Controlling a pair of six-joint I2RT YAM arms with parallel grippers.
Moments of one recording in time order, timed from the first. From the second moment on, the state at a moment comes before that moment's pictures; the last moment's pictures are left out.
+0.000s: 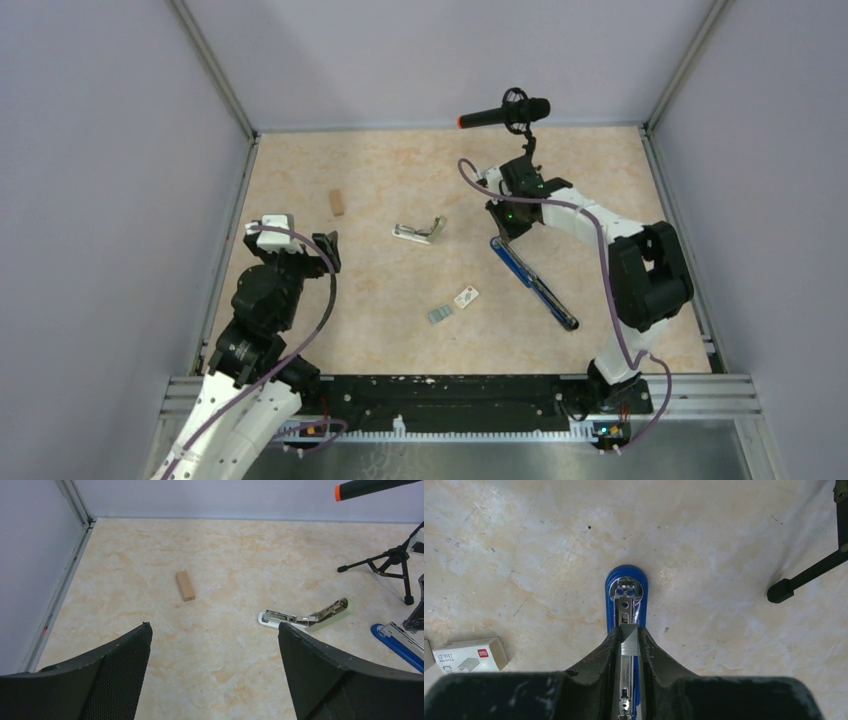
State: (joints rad) left arm -0.41 0.41 0.63 -0.27 -0.33 -0.11; right arm 0.45 1.76 1.27 -0.58 -0.06 -0.18
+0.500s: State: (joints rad) left arm -0.41 0.41 0.63 -0.27 -0.33 -0.11; right arm 0.44 1.77 1.27 -0.58 -0.09 -0.18
